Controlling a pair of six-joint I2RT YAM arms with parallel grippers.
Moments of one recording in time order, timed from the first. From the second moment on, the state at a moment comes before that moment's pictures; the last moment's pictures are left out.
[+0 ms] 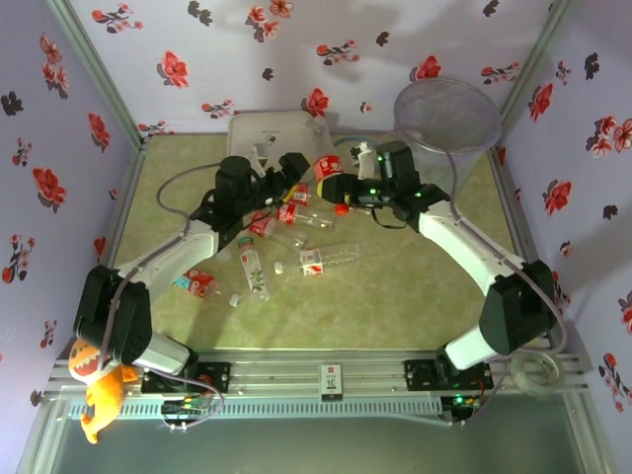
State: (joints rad) left arm -0.51 1.46 1.05 0.19 0.34 -1.14; right arm 0.47 1.49 1.26 -0.33 -0.58 0.53
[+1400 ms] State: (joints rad) left arm -0.37 1.20 0.90 -0.06 0.27 -0.96; right arm -0.06 1.86 1.78 -0.51 -0.02 -0.18
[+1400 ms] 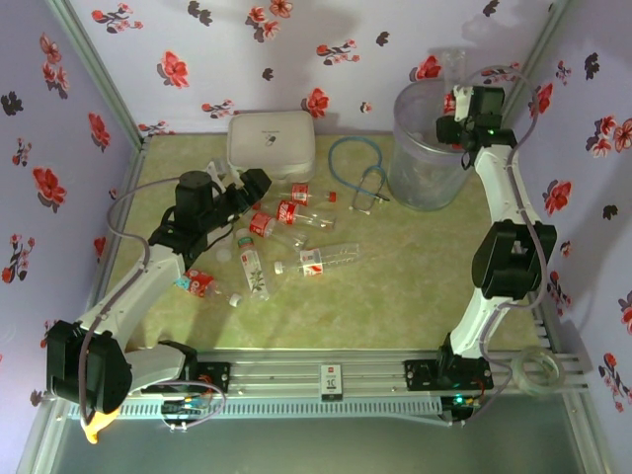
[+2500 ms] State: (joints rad) left arm -0.34 1.20 0.89 -0.17 0.24 -0.89; right arm -0.07 1.92 1.84 -0.56 -0.04 -0.18
